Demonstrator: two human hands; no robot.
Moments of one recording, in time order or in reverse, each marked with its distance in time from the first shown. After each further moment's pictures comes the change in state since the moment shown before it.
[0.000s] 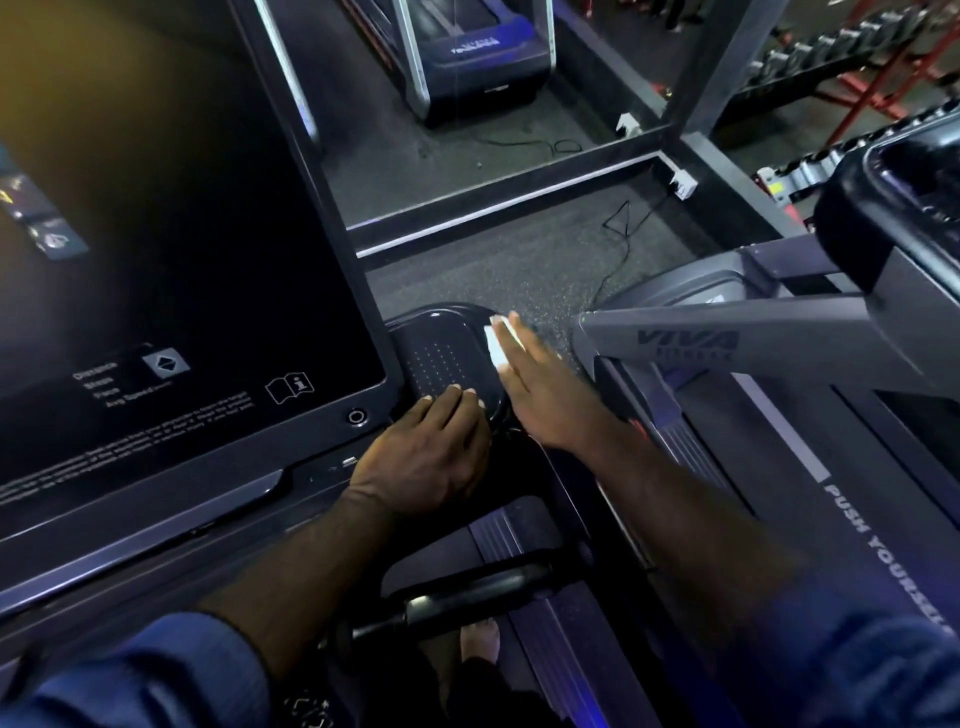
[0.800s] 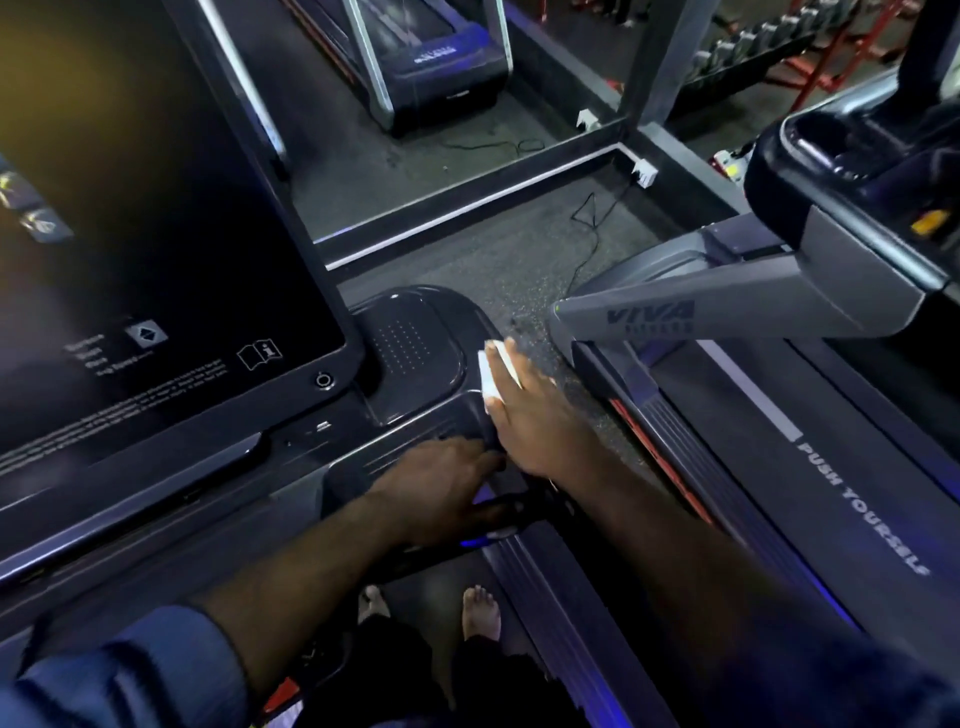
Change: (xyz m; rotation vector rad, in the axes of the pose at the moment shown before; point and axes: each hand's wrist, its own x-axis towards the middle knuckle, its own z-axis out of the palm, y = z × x) left_hand -0.003 0.057 -0.046 -0.554 -0.537 0.025; right_hand -0.093 0.001 0.017 -0.111 0.064 0.095
